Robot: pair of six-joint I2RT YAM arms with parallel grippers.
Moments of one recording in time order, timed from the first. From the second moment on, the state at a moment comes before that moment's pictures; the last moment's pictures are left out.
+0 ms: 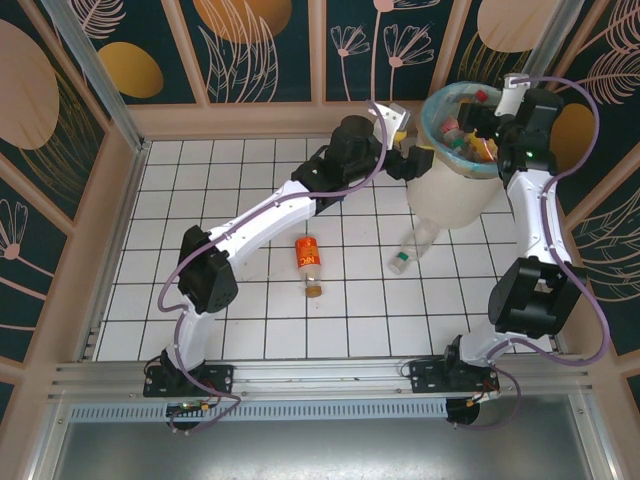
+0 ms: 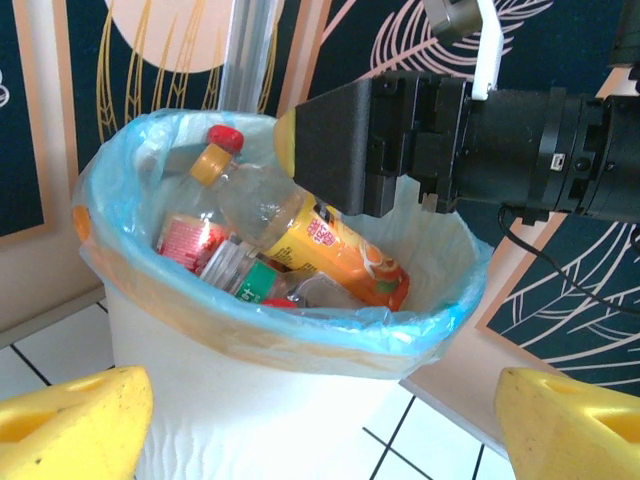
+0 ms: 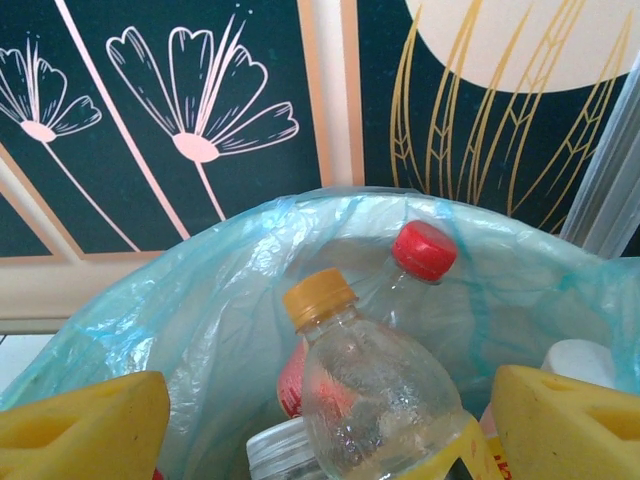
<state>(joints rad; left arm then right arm) -0.85 2.09 2.04 -0.06 0.18 -0.29 -0.17 1.59 1.55 -0.25 -0.29 0.00</state>
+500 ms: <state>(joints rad) -0.85 1.96 1.87 -0.04 0.10 -0.28 -0.18 1.62 1.55 -0.31 -0.26 0.00</state>
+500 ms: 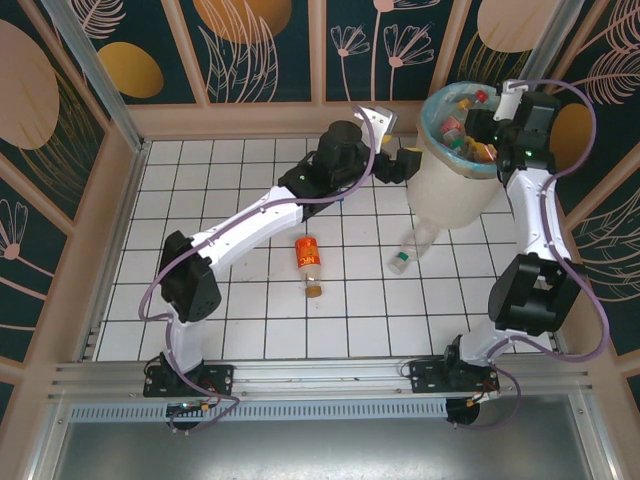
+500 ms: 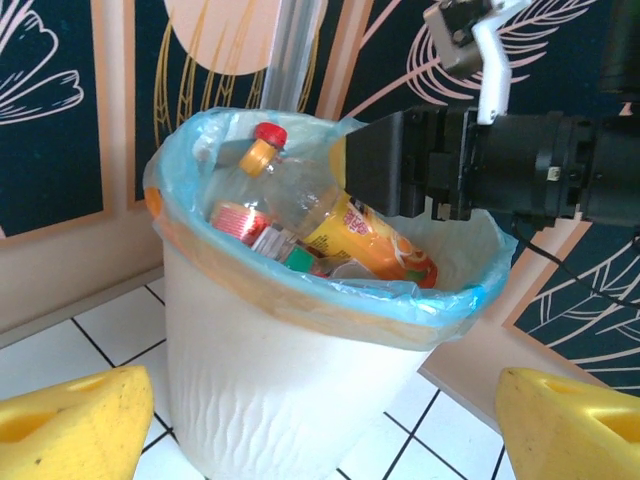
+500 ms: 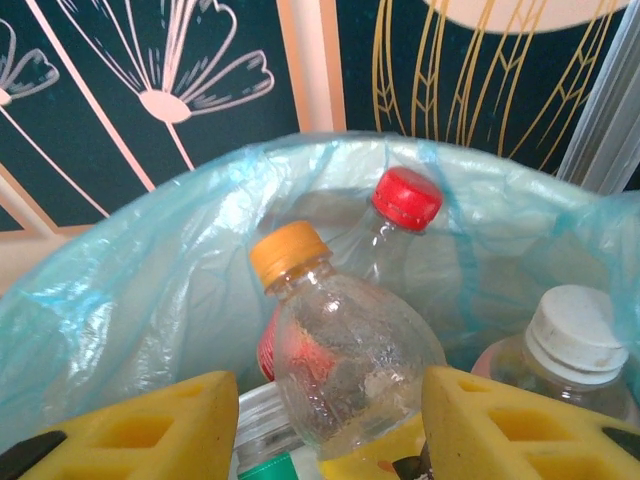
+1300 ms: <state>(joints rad) -0.85 1.48 1.26 0.00 -0.14 -0.25 0.49 1.09 1.23 -0.41 0.16 0.24</state>
